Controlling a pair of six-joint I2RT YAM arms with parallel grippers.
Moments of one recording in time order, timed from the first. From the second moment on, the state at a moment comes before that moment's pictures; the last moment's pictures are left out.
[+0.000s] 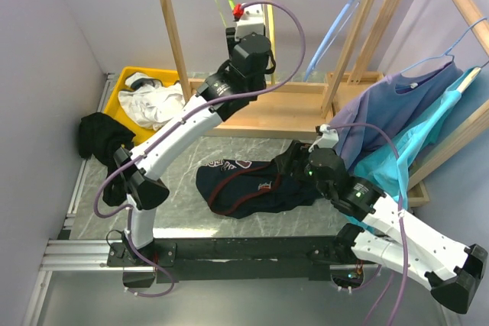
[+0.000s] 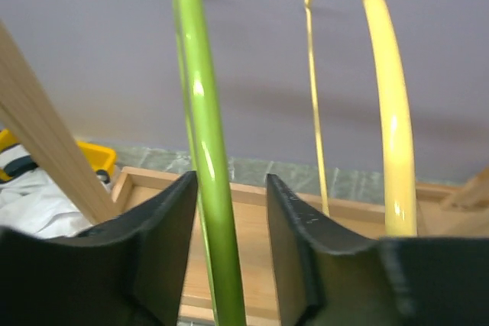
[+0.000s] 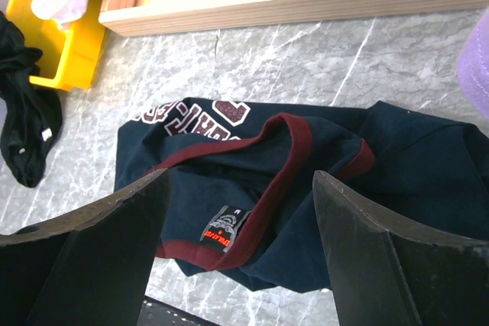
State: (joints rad) left arm -0.89 1.94 2.27 -0.37 -0.96 -0.17; right arm 0.81 0.76 0.69 -0.41 0.38 0.72
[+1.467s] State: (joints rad) left arm -0.97 1.06 1.55 -0.53 -0.59 -0.29; right arm 0.81 0.79 0.70 -0.45 0.44 0.66
